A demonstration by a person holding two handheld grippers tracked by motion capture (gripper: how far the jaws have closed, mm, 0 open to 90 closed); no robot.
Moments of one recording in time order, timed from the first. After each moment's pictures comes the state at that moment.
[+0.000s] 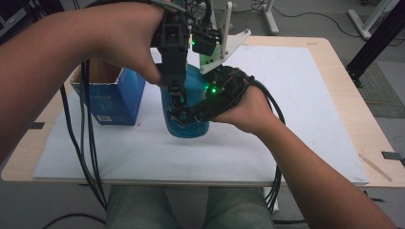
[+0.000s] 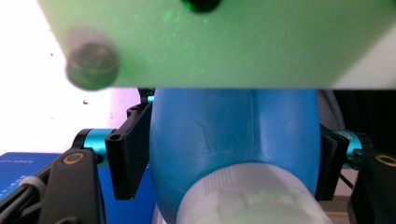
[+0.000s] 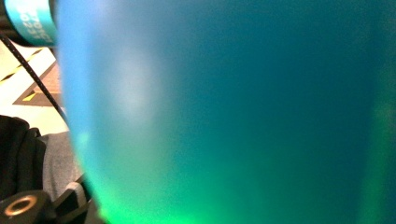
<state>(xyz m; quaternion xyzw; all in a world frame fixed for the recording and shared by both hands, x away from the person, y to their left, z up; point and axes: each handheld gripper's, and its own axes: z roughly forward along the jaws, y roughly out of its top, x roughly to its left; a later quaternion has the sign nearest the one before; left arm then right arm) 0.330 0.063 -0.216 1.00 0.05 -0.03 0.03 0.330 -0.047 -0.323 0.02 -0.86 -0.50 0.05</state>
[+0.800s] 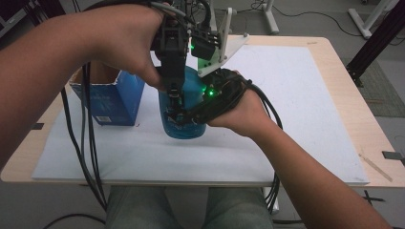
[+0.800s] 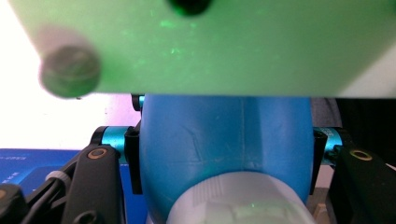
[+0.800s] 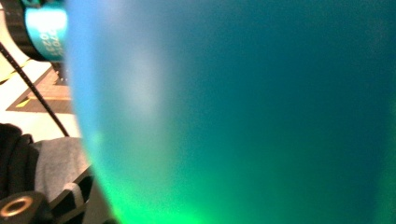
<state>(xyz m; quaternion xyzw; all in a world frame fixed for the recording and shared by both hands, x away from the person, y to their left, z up) 0.328 0.060 -0.220 1.00 0.05 -0.04 0.01 0.327 -0.045 -0.328 0.02 -0.85 -0.52 0.04</state>
